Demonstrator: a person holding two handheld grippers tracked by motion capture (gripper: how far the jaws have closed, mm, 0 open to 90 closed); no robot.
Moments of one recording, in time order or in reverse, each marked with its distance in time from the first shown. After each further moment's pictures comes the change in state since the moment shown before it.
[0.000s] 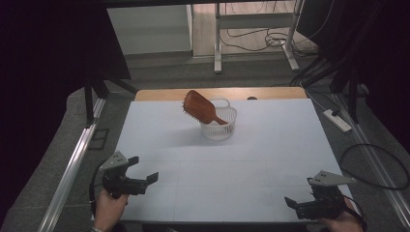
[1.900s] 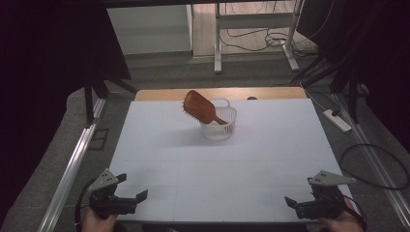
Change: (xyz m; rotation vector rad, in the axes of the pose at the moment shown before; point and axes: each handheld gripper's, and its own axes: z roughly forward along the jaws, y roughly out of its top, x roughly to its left) left arm -0.010 -0.039 -0.029 0.068 0.080 -0.018; right arm 0.000 0.000 0.000 0.002 -0.006 0.005
